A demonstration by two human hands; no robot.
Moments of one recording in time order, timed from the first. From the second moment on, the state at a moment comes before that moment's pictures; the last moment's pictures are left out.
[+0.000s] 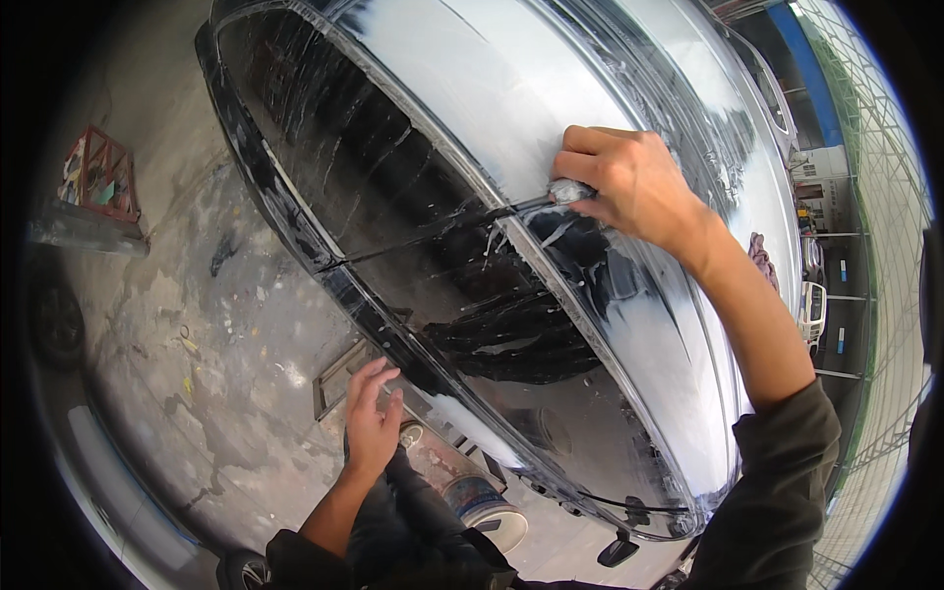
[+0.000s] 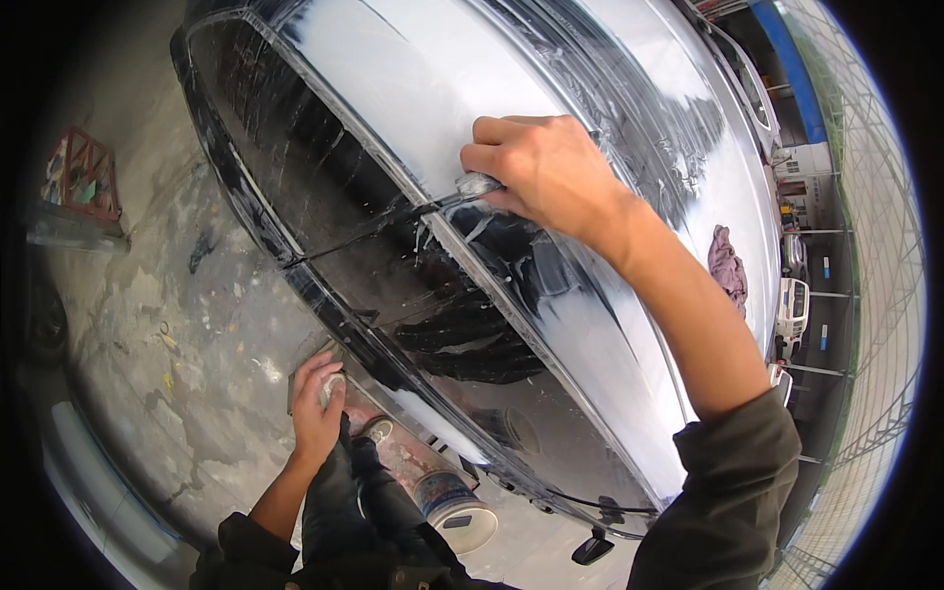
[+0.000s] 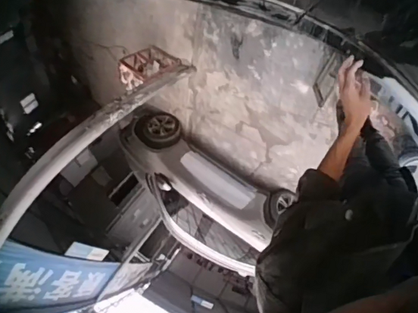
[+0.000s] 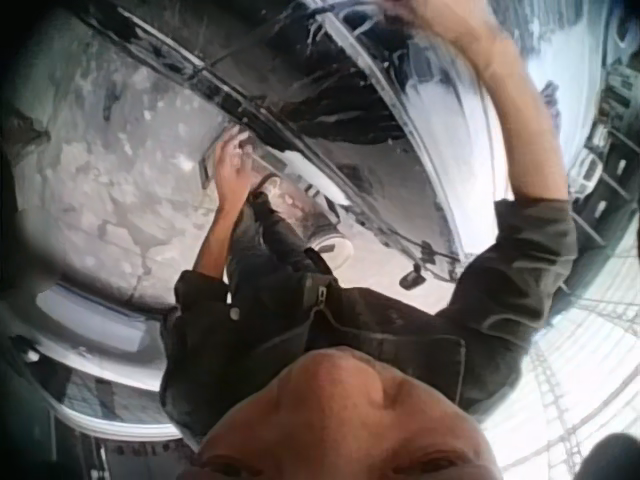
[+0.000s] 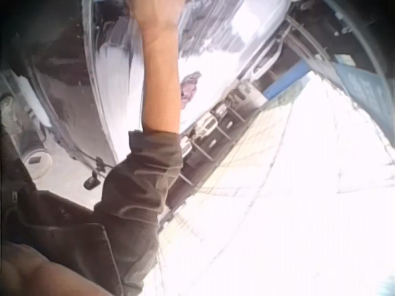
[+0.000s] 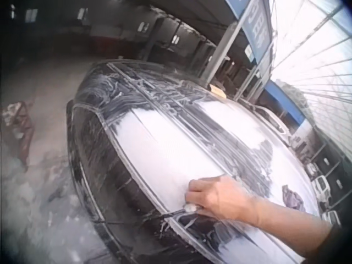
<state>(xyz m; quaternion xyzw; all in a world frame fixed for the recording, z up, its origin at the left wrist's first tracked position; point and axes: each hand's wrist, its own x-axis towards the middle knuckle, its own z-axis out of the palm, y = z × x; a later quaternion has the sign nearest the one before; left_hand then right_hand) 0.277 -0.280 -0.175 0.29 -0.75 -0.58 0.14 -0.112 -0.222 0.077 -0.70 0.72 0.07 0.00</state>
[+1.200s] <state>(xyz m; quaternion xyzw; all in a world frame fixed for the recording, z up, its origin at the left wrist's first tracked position) 0.300 -0.276 -0.167 0.29 -0.72 -0.62 0.06 -0.112 -0.242 0.031 -0.74 0.67 0.07 -0.05</state>
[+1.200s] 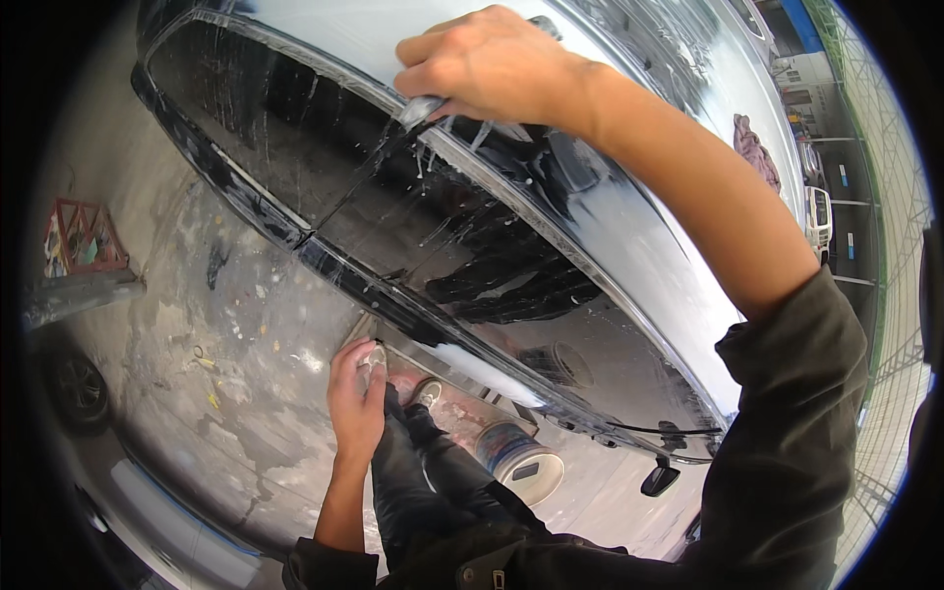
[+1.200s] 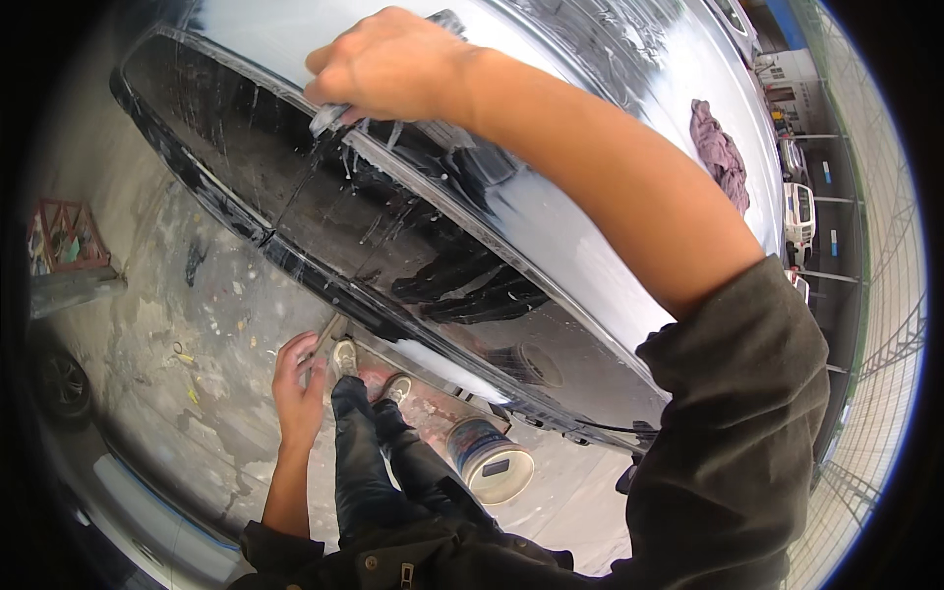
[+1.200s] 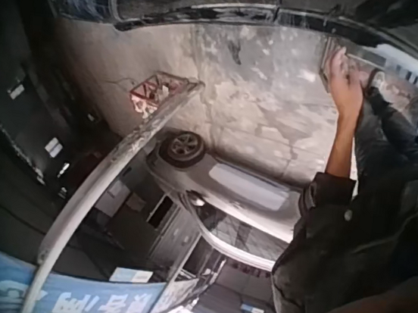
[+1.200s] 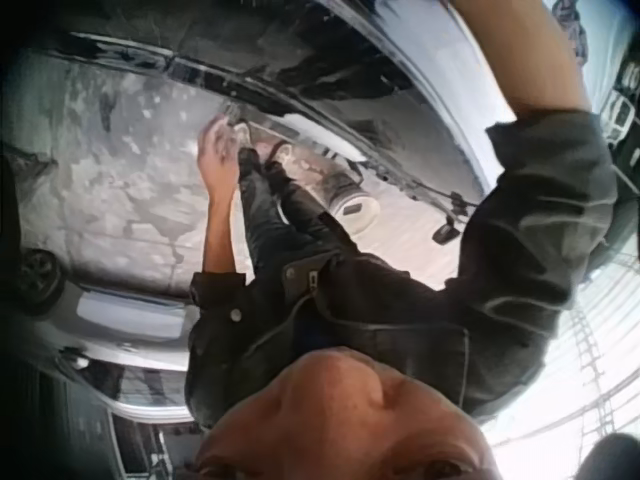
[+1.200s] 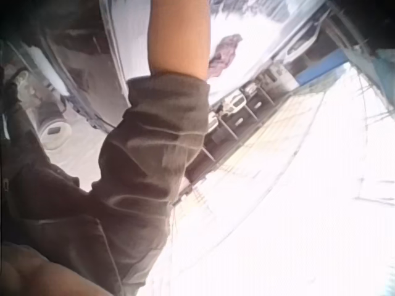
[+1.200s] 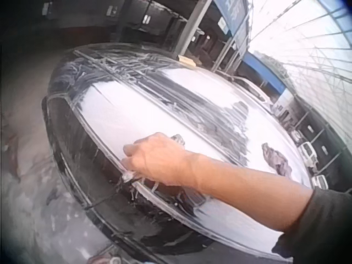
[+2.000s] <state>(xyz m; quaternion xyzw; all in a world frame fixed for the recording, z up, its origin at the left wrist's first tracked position) 0.381 -0.328 -0.174 0.36 -0.69 -0.62 0.07 -0.088 -0.024 0.127 -0.37 0.93 0.00 -0.04</state>
